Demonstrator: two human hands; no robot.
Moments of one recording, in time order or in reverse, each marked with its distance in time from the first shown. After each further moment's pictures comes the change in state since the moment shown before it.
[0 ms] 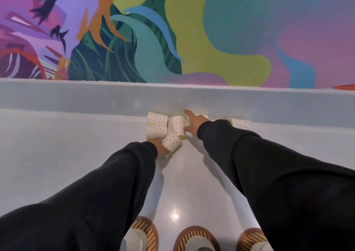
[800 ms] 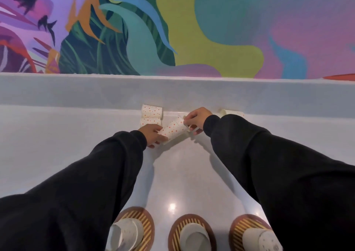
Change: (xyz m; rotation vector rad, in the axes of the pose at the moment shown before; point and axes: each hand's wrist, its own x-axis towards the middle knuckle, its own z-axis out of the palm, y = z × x) left_hand -0.010 -0.008 -0.019 -0.370 -0.047 0.146; right_hand -0.036 0.020 -0.011 0.688 -0.037 0.159
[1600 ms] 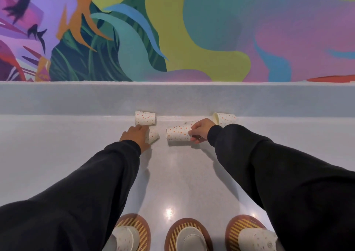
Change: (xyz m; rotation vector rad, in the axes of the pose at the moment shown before) left_hand 0.011 -0.023 -0.007 0.879 0.303 0.090; right_hand -0.010 0.037 -0.016 0.154 0.032 0.134
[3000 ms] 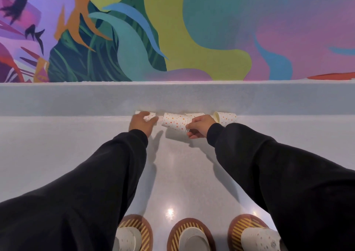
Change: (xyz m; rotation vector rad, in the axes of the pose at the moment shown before) left_hand 0.025 0.025 -0.023 -1.009 0.212 -0.229; right_hand -0.020 -0.017 0.005 0.168 0.015 -0.059
